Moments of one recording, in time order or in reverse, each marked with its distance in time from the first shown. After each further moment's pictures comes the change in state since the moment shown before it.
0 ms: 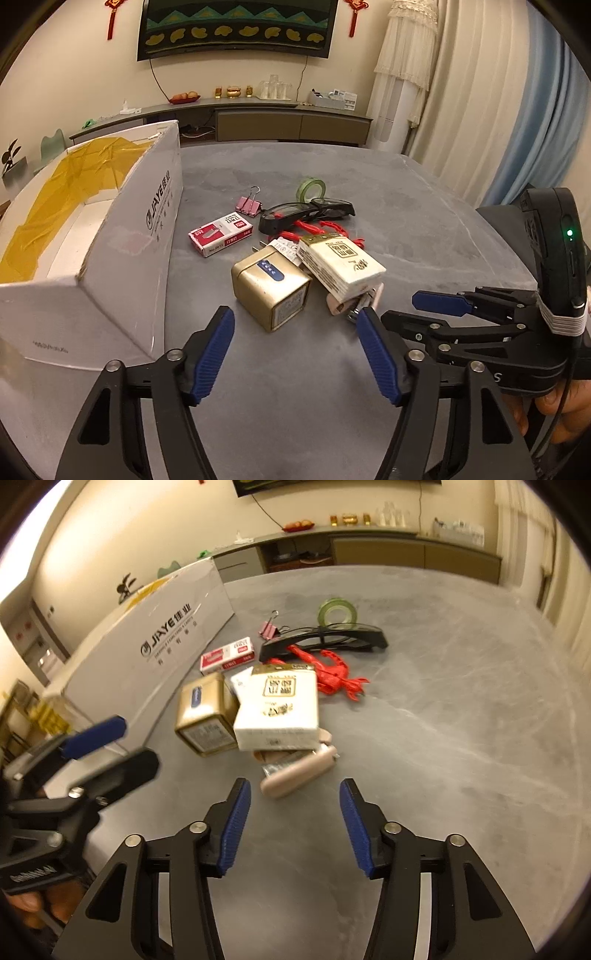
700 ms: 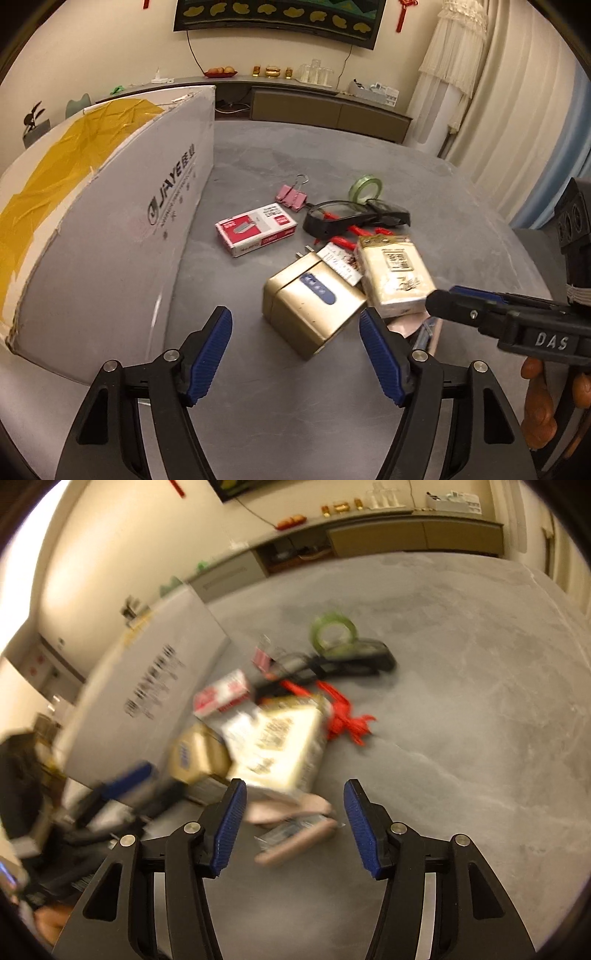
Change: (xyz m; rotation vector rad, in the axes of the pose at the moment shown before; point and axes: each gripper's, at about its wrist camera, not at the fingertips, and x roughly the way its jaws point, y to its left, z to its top) left arm 0.043 0.034 0.016 -0.137 0.049 0.053; right arm 0.018 -0.027 0.048 0.125 0.003 0.125
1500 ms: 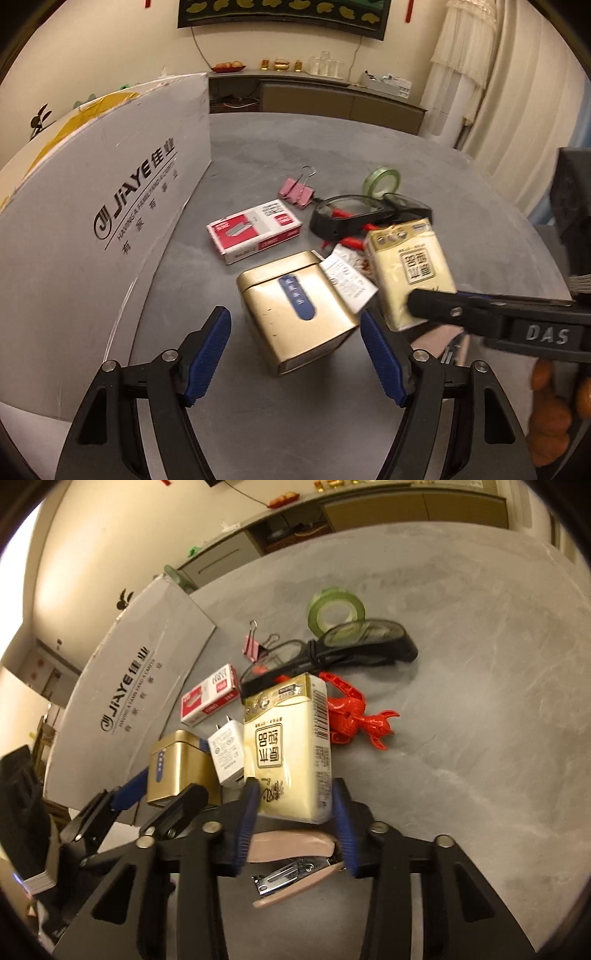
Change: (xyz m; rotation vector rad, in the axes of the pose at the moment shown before) left arm 0.034 -0.008 0.007 0.009 0.023 0.096; right arm 0.042 -0.012 0.022 0.045 0.097 0.006
